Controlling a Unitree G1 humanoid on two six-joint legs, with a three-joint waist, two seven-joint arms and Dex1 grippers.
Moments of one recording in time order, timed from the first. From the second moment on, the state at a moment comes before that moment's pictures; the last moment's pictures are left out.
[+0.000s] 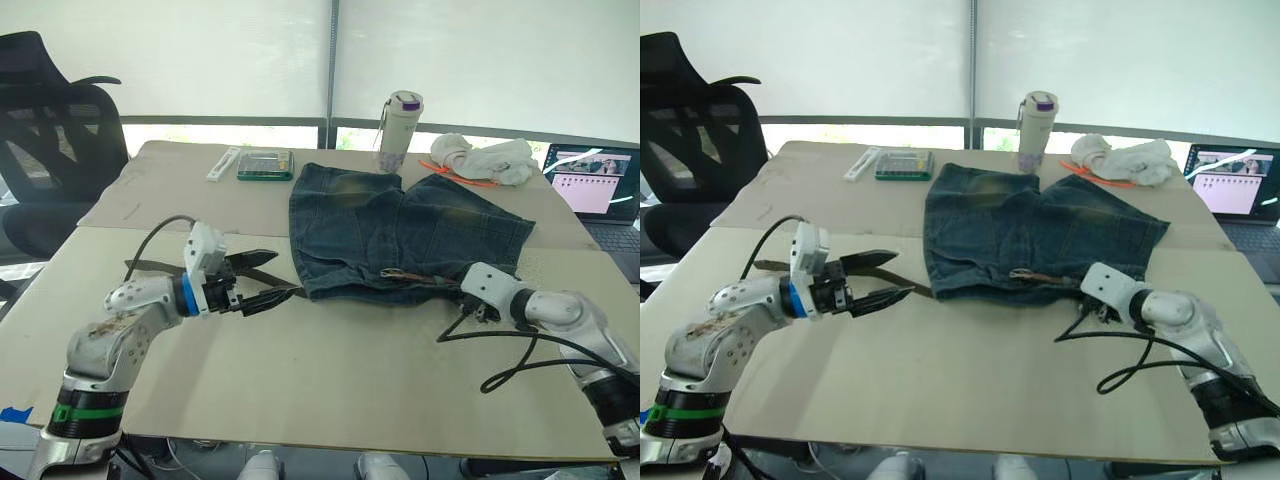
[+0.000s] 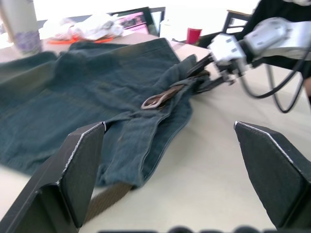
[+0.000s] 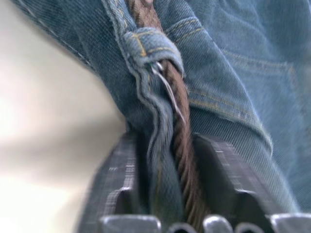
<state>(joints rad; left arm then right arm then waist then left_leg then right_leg) -0.35 0.65 0.10 -0.23 -0.64 0.55 -0.95 -0.36 -0.88 0.09 0.19 -0.03 0.14 0.77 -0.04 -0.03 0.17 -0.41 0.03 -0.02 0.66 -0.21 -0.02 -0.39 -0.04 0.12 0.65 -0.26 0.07</state>
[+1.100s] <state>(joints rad) -0.54 0.19 0.32 -0.13 -0.20 0.90 0.45 -0.38 -0.67 -0.04 -0.33 0.50 0.57 0.87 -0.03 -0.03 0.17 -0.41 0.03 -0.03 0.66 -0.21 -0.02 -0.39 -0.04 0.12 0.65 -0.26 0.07</state>
